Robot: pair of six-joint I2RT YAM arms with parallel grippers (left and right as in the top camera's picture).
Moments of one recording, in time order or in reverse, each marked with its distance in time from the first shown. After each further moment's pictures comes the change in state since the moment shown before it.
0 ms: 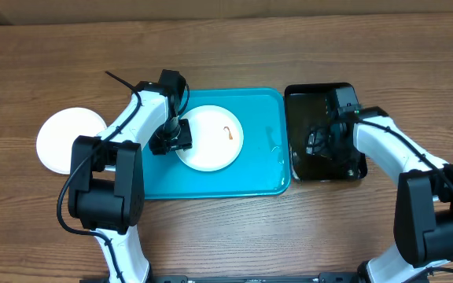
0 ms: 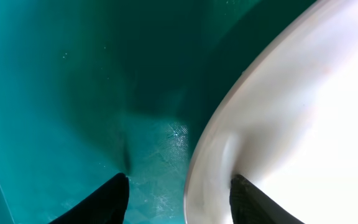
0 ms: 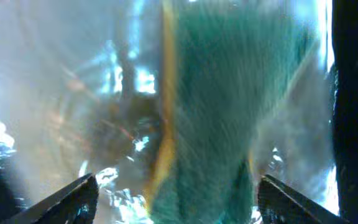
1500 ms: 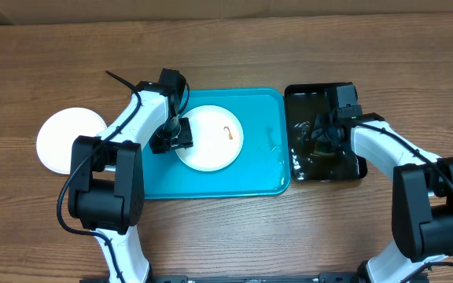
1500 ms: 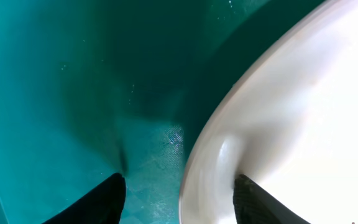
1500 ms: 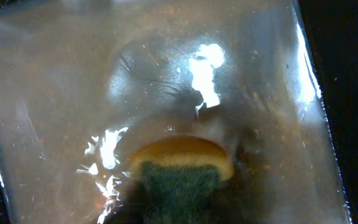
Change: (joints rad) left arm 0.000 0.000 0.000 0.019 0.001 0.000; right arm 0.000 0.031 -0.082 0.362 0.063 0.034
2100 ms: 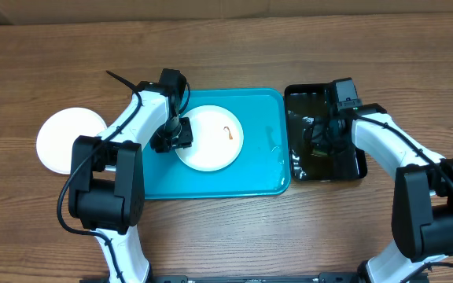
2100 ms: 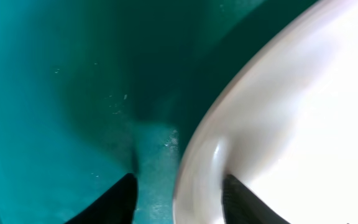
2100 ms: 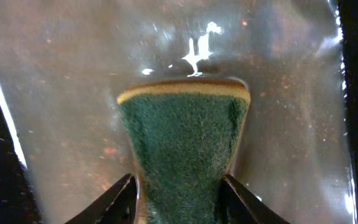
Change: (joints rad) left arm 0.000 0.000 0.000 0.008 0.005 0.000; right arm 0.000 0.000 0.081 -0.238 -0.070 -0.008
